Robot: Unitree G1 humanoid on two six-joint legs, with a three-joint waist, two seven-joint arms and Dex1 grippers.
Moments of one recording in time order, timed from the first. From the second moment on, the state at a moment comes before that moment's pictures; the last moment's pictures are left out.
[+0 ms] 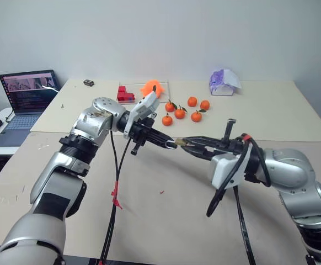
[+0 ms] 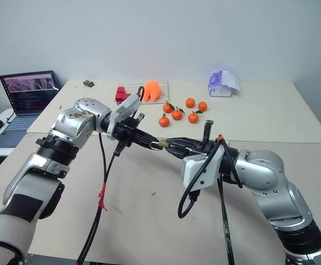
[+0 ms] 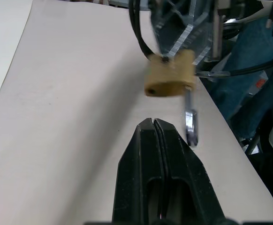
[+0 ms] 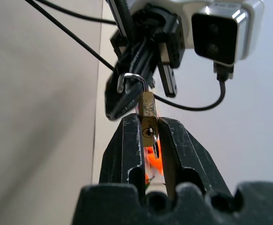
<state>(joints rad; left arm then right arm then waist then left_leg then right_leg) -1.06 0.51 -0.39 0.48 -0.47 0.44 -1.61 -0.34 -0.76 0.09 -0.57 -0.14 -0.09 0.80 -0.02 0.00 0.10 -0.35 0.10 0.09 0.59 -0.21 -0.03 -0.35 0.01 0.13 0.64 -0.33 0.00</state>
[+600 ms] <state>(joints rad) -1.02 0.53 -0.29 0.50 -0.36 0.43 -1.58 -0.35 -0.76 0.10 -0.51 -0.14 -0.17 0.80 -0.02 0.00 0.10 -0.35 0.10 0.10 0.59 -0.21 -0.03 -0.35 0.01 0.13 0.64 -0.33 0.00</state>
